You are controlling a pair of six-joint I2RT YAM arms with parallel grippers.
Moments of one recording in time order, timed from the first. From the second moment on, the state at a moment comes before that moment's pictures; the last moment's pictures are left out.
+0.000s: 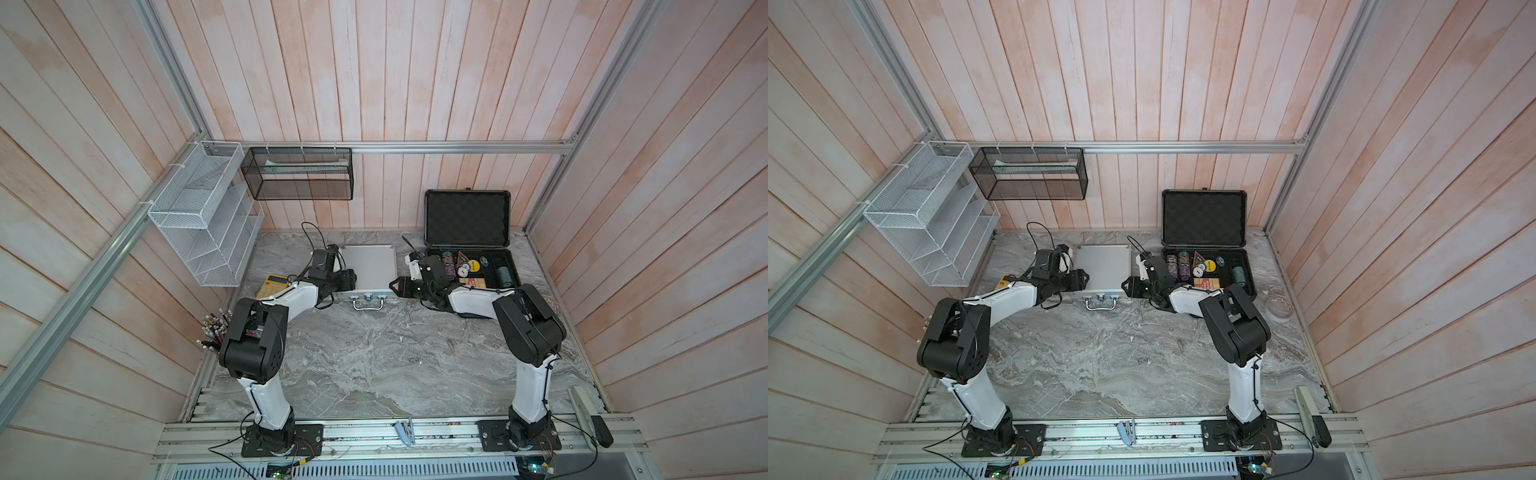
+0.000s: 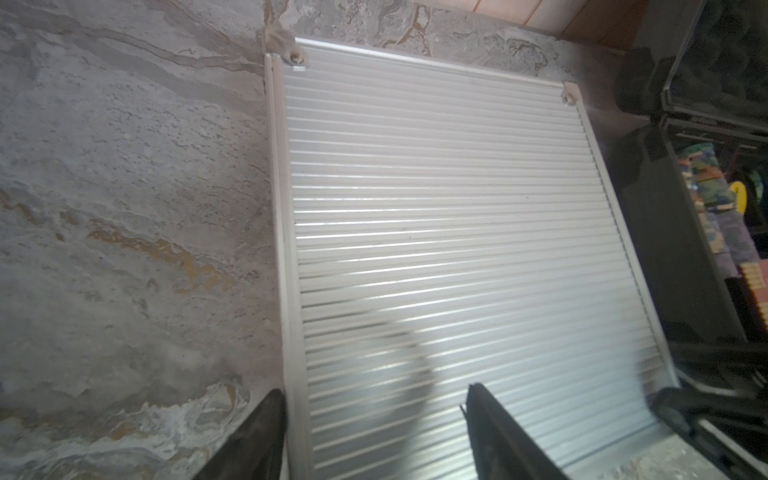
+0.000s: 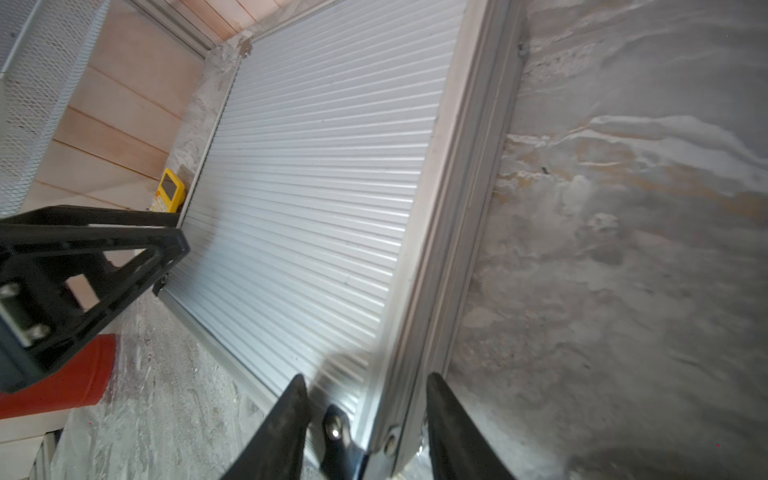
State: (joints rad) left arm -0.25 1.79 1.10 -0.06 0.17 -0.27; right arm 0.56 1.96 1.15 0.16 -0.29 0.53
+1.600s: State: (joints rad) left arm -0.25 1.11 0.54 0.14 0.12 -0.33; right arm 0.68 1.98 0.89 0.59 -0.32 0.76
